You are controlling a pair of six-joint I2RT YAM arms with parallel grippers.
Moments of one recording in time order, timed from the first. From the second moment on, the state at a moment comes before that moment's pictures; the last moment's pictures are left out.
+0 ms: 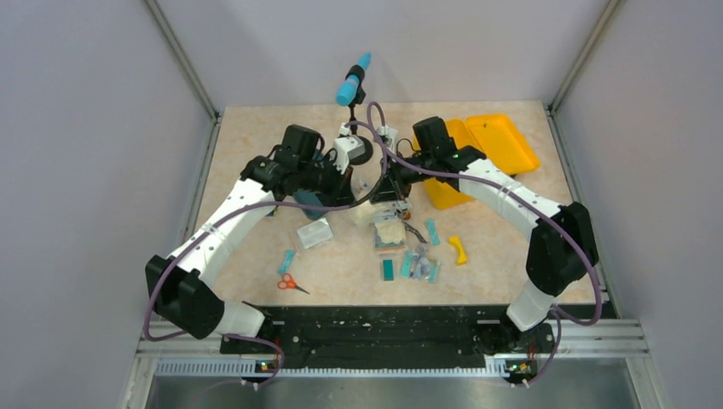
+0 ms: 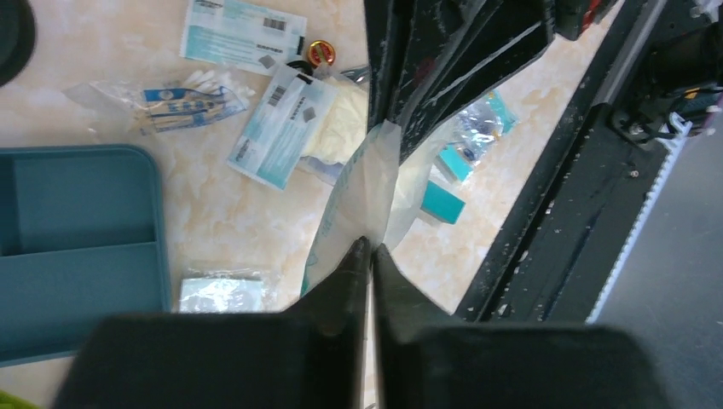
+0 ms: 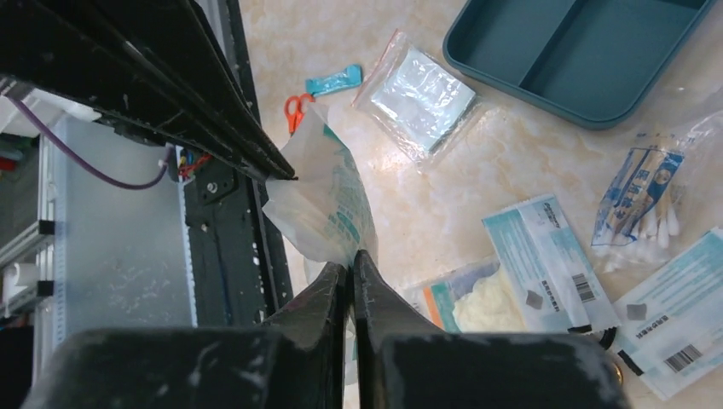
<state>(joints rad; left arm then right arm) -0.48 1.40 1.34 -0.76 0.58 0.18 0.57 1.67 1.38 -0.44 -0.87 -0.05</state>
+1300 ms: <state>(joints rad) -0.45 1.28 1.17 -0.82 0.31 0.29 0.11 1.91 1.64 -0.50 -0.48 -0.05</state>
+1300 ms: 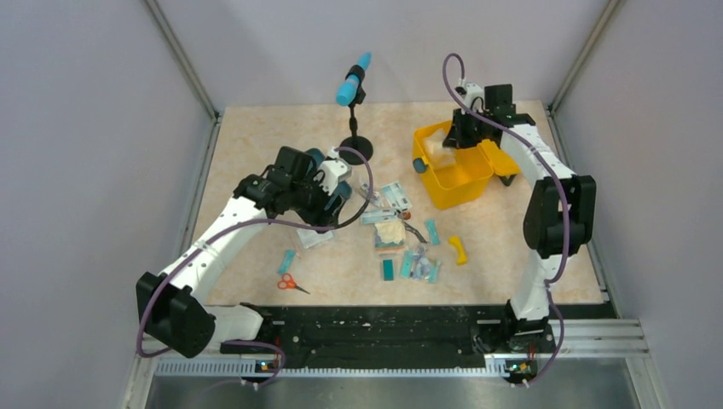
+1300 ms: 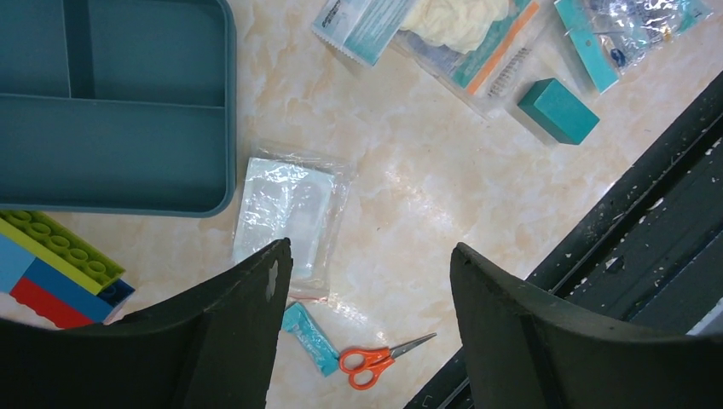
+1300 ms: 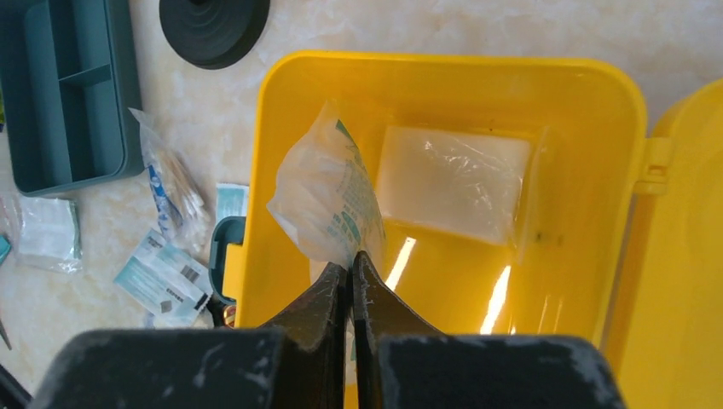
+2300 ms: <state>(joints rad) -0.42 1.30 1.14 -0.82 0.21 0.34 0.13 2.12 1.72 -0.43 -0.21 0.04</state>
